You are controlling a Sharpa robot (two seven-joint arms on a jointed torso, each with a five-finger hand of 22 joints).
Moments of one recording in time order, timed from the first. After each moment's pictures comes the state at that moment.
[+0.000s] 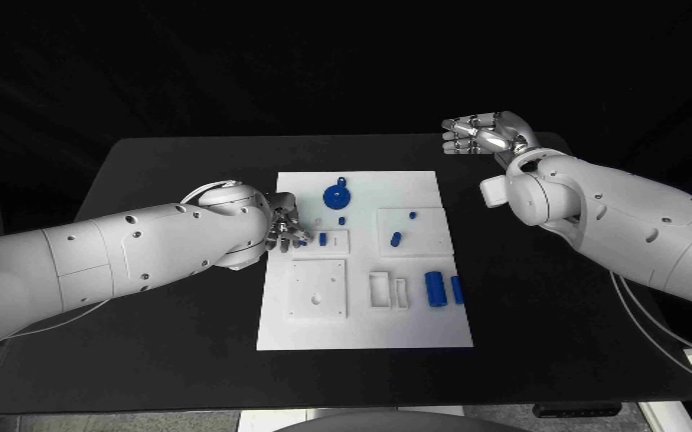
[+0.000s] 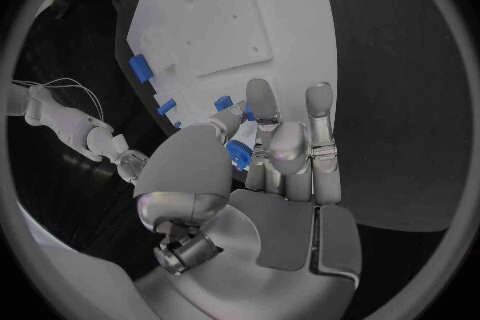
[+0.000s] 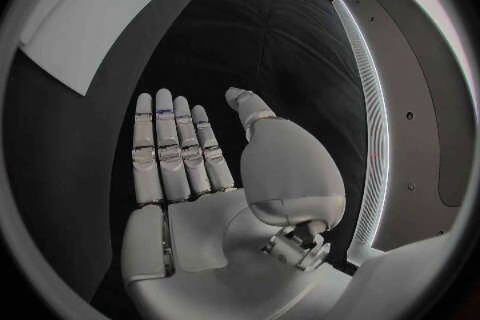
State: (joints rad) left arm 1.29 -0.65 -0.23 1.35 -1.17 -0.04 -0.52; left_hand 1.05 0.01 0.50 -0.02 0.13 1.21 0.06 0.22 0.86 1.49 -0.06 0.62 0.38 1.42 -0.13 1.31 0.78 0.03 1.27 -0.13 0.51 1.31; right arm 1.07 -0.73 0.22 1.14 -0.50 -0.36 0.18; right_hand 1.17 -0.05 0.11 -0.05 0.62 1.01 0.15 0.07 0.06 1.13 0.13 0.07 0.06 1.19 0.12 0.07 0.06 0.06 1.03 0.11 0.09 0.07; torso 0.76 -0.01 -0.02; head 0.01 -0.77
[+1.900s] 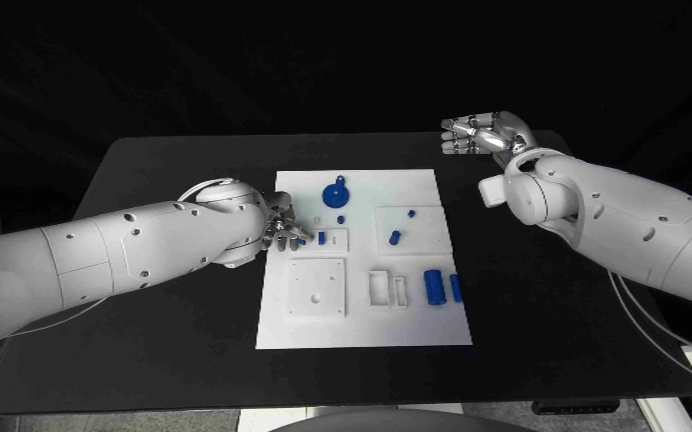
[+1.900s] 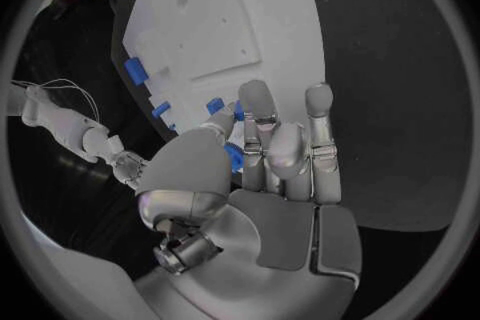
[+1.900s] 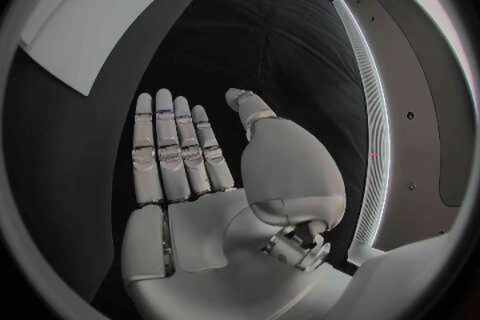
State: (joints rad) left arm 1.29 -0.64 -0.23 1.33 -1.18 -0.02 -0.53; left_hand 1.01 0.02 0.25 0.01 0.20 1.37 -0.06 0.21 0.72 1.47 -0.09 0.64 0.37 1.43 -0.13 1.32 0.82 0.05 1.27 -0.11 0.52 1.31; right arm 1.07 -0.73 0.22 1.14 -0.50 -0.36 0.18; right_hand 1.17 -0.05 0.12 -0.05 0.64 1.01 0.15 0.07 0.06 1.13 0.13 0.07 0.06 1.19 0.12 0.07 0.06 0.06 1.03 0.11 0.09 0.07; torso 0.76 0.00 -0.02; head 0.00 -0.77
